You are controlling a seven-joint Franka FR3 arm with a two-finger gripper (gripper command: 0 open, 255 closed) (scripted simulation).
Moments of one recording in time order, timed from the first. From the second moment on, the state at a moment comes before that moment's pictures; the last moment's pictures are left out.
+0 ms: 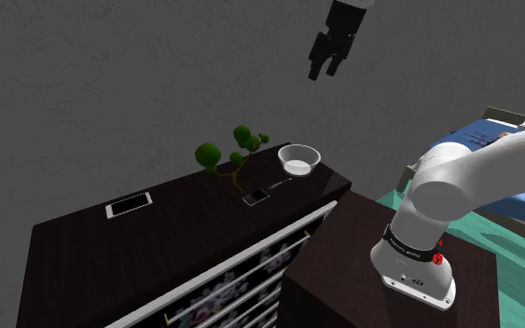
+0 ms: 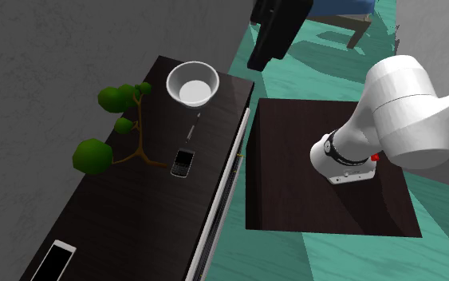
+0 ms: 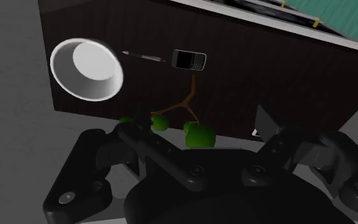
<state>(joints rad) 0.00 -0.83 0.01 -2.27 0.04 1.68 0.06</state>
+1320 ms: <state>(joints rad) 0.19 -0.47 -0.23 -2.53 -0.05 2.23 -0.66</state>
